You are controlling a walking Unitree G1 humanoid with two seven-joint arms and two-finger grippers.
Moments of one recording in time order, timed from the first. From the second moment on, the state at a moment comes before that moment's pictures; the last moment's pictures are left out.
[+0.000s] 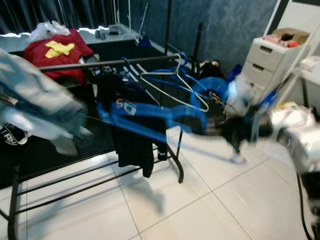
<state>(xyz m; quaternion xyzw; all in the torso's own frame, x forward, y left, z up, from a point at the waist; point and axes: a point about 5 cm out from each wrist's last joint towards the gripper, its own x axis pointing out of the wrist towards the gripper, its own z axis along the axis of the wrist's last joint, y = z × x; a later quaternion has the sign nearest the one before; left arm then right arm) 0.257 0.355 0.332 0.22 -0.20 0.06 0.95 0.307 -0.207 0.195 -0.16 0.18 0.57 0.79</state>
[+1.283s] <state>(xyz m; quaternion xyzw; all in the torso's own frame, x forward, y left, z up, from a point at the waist) 0.090 0.245 -0.019 -0.13 0.24 0.19 0.94 0.201 -0.314 -0.010 0.05 0.33 0.05 0.94</state>
